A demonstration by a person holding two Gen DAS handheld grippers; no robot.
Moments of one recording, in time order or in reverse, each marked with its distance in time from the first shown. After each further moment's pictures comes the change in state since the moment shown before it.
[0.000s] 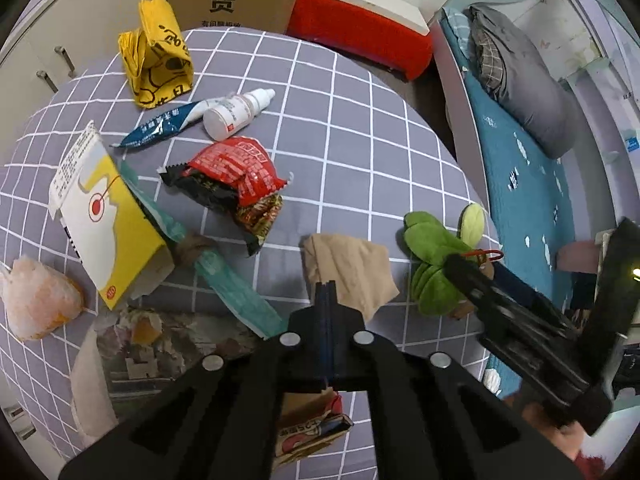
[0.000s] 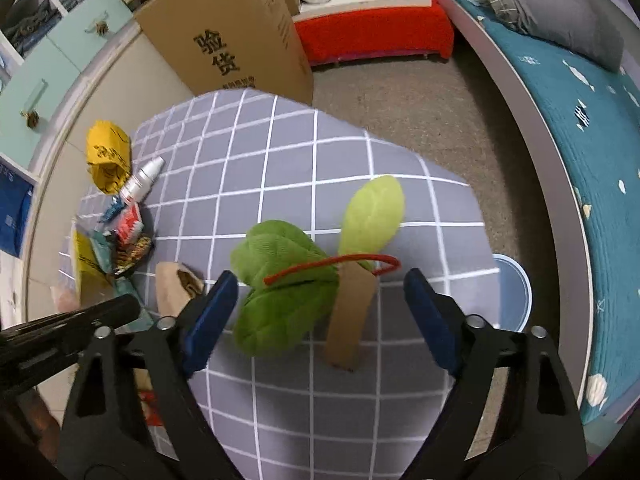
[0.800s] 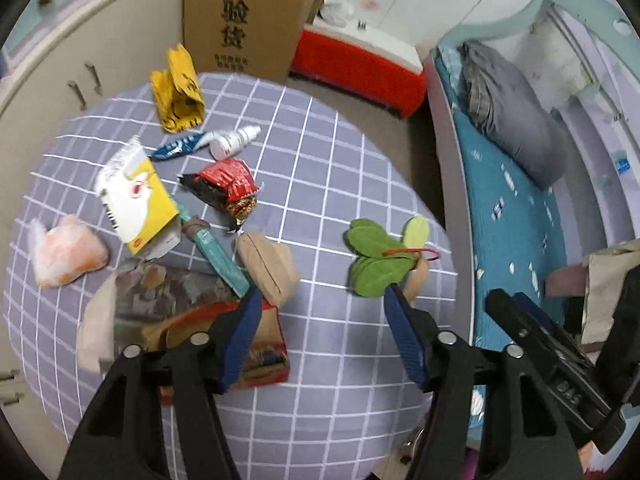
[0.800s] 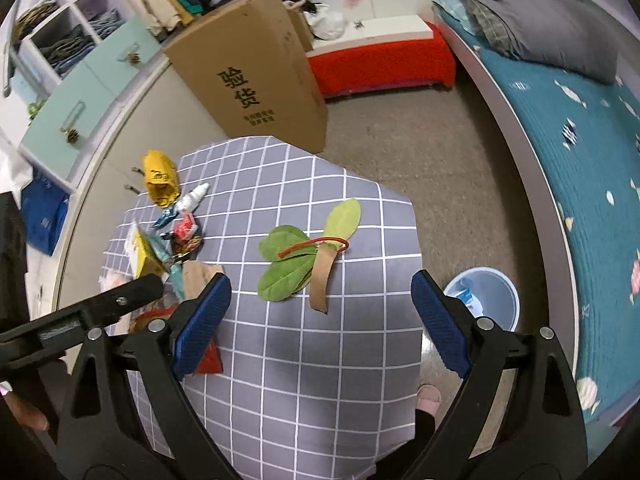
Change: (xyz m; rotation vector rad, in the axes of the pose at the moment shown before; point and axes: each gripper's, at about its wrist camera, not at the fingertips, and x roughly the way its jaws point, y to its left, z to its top) left arm -0.057 -0.036 -0.035 -0.032 -0.133 0.019; right arm -0.102 -0.026 -0.018 0.005 -0.108 0.061
